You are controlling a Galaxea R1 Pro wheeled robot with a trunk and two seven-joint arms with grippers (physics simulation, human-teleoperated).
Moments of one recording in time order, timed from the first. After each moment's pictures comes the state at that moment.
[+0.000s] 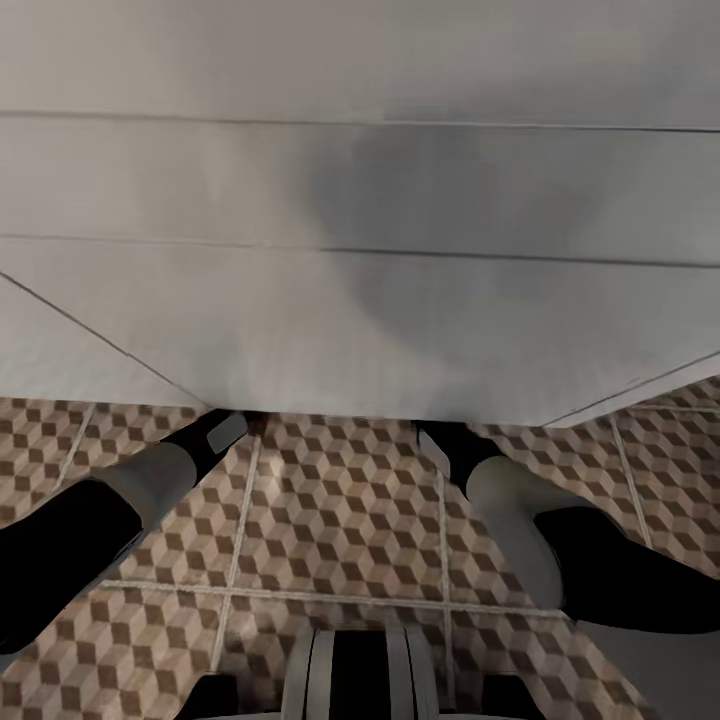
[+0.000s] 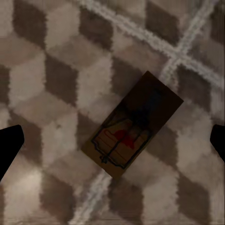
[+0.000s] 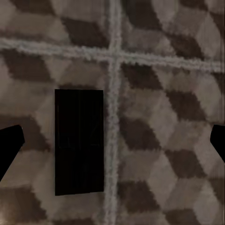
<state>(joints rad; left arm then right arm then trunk) -1.29 0.04 -0.85 -0.12 1.29 0.02 0.30 -1.23 0.17 0.07 -0.17 0.00 0.17 -0.38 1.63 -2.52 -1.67</state>
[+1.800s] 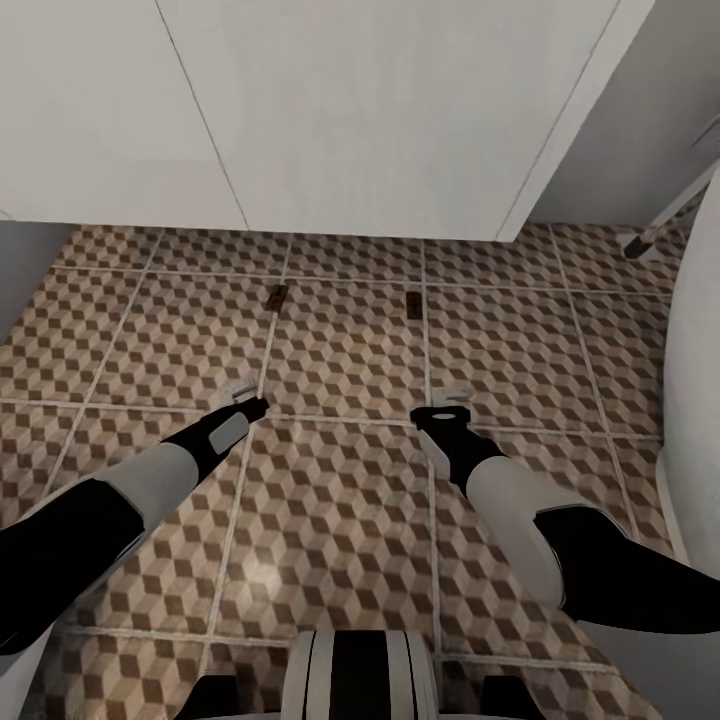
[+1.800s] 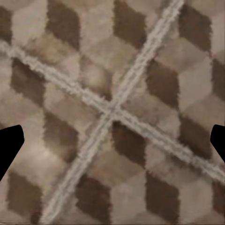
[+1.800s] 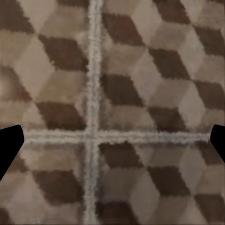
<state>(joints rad) -1.29 0.03 -0.85 -0.12 1.29 0.02 0.29 -1.22 0.17 0.07 -0.18 0.00 0.16 -0.38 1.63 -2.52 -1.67</state>
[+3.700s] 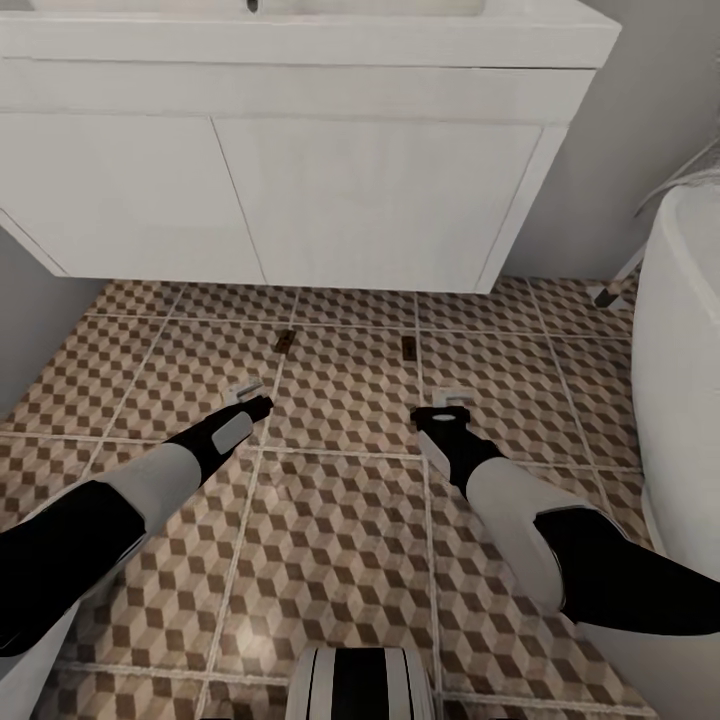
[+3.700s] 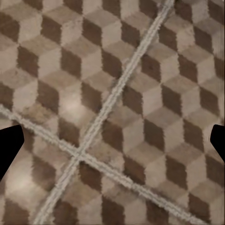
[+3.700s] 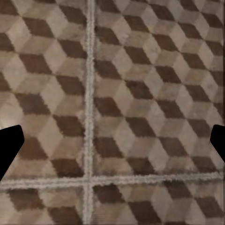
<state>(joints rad) -1.28 0.03 -0.85 -0.14 1.29 0.02 0.30 -1.22 0.17 0.07 -0.18 0.00 0.14 -0.38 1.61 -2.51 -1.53</state>
